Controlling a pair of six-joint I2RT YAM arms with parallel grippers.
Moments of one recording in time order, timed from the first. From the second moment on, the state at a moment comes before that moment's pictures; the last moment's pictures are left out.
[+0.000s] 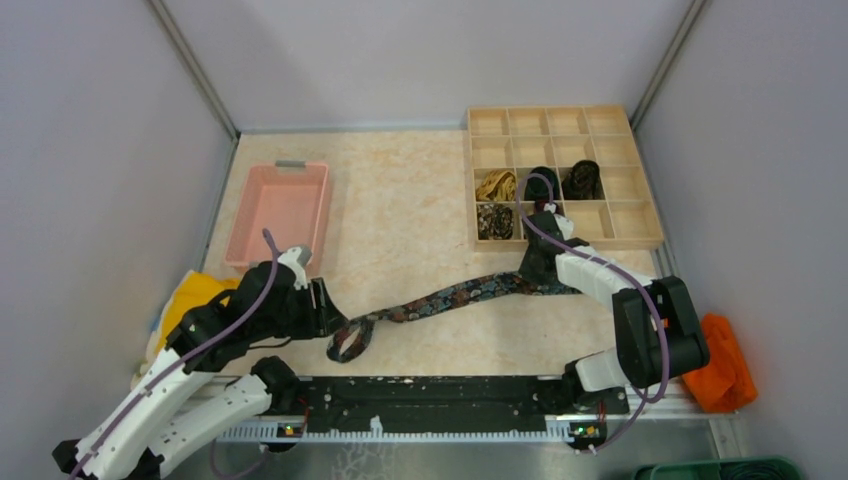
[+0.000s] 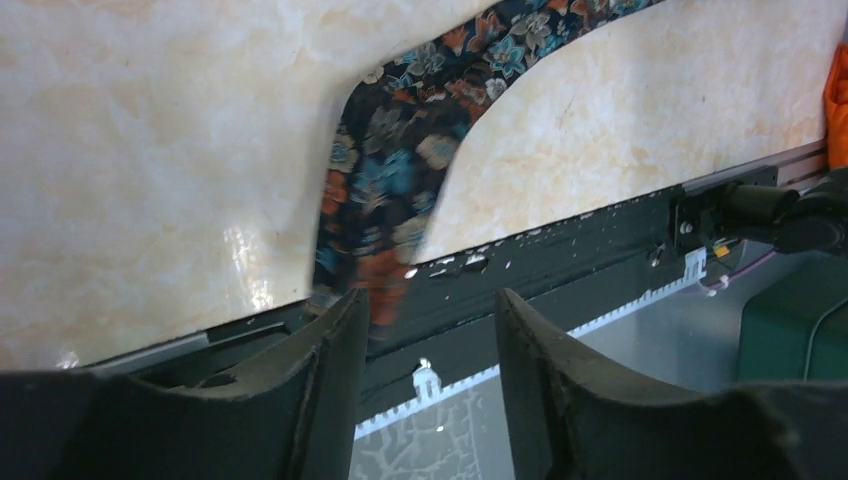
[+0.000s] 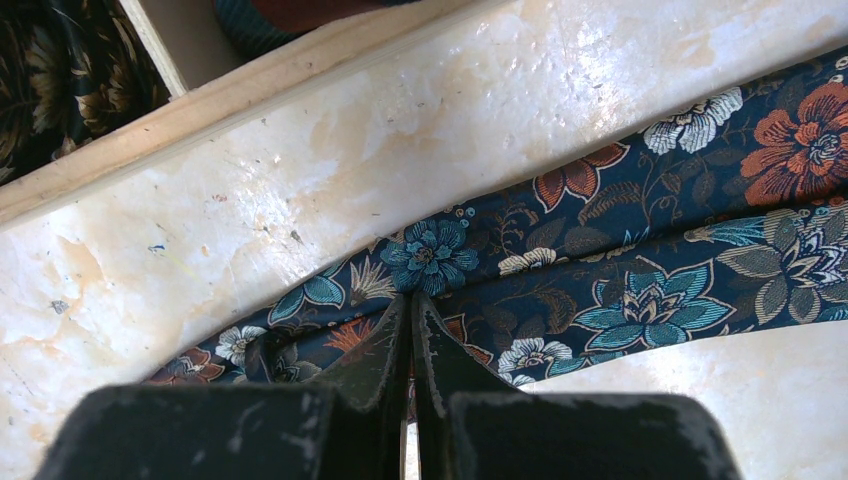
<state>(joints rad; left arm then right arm) -0.76 0.59 0.85 -1.04 -0.03 -0.75 0.30 1.42 0.69 -0.40 0.21 0.66</state>
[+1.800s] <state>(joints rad) -1.06 1.88 1.05 -0.08 0.24 -0.68 0.69 1.31 0.79 -0.66 0.38 0.65</state>
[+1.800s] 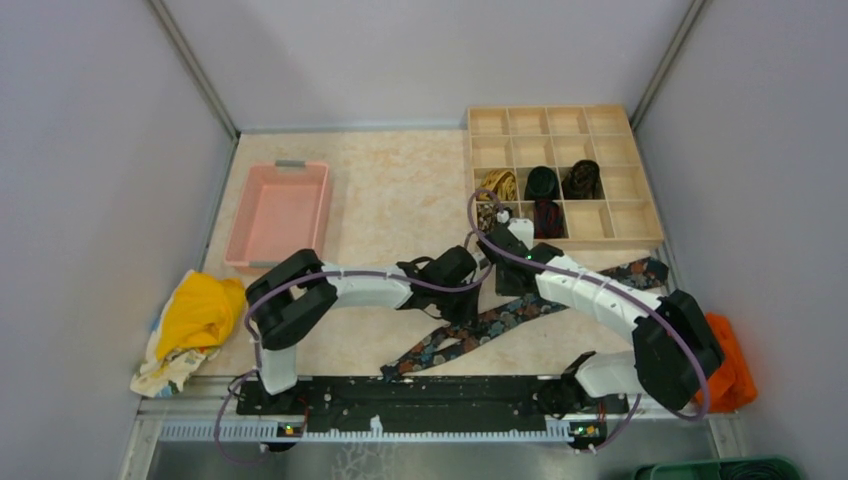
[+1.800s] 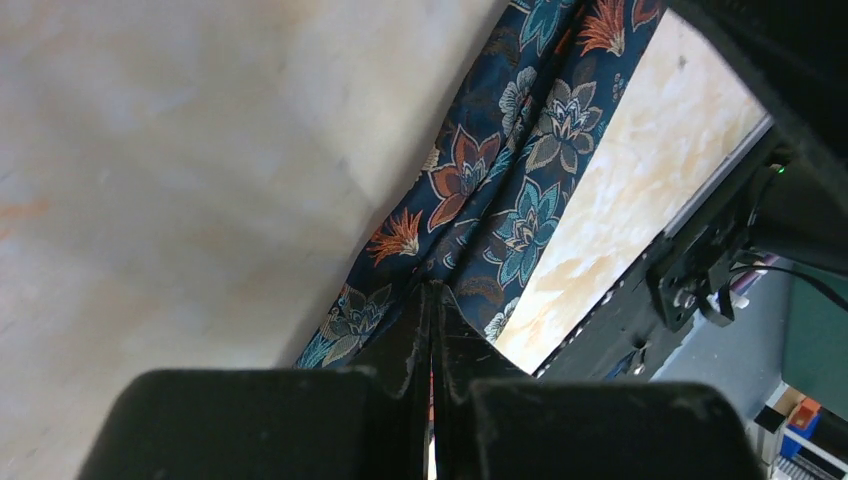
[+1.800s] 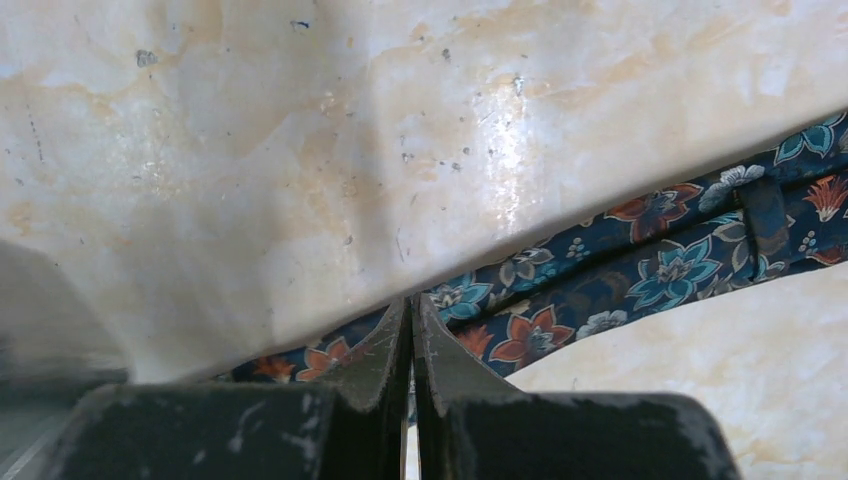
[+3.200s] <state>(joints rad) -1.11 1.83 0.95 -0.02 0.27 -0.68 0.63 1.39 0.72 -0.59 0.33 0.65</state>
